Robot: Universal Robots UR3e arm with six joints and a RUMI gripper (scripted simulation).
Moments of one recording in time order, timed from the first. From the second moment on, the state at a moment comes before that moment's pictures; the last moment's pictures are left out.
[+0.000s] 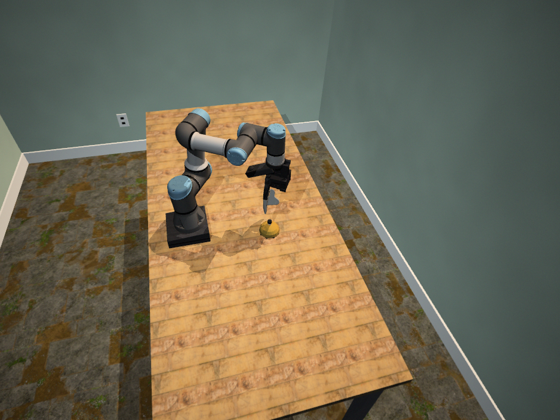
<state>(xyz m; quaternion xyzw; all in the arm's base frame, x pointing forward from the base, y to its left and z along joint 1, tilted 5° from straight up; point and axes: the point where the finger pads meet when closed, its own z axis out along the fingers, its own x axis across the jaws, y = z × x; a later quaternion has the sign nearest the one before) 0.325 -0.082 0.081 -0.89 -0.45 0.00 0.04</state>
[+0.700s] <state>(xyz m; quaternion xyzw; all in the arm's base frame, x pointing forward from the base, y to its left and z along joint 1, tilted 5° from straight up) 0.311 -0.113 0.078 -0.89 -0.46 0.02 0.03</state>
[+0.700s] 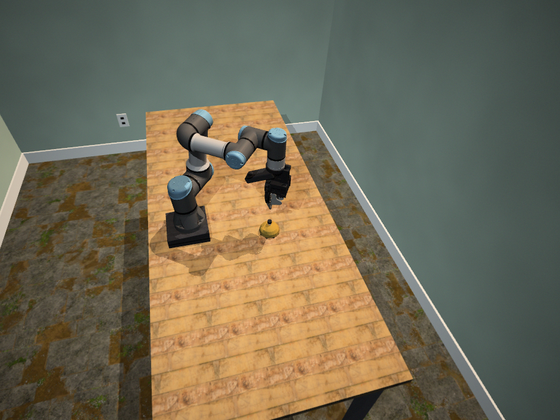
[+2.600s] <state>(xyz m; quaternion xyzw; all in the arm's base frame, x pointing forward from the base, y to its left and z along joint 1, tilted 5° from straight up) 0.311 -0.113 0.078 -0.89 -0.46 0.02 0.03</state>
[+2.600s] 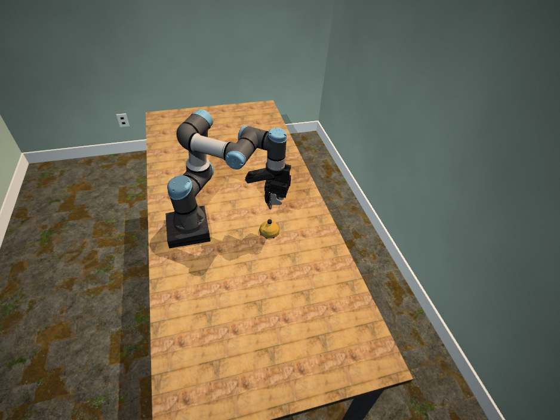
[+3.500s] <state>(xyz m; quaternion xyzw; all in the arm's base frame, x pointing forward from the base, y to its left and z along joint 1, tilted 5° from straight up) 0.308 -0.112 0.067 -0.89 -0.46 0.02 0.04</state>
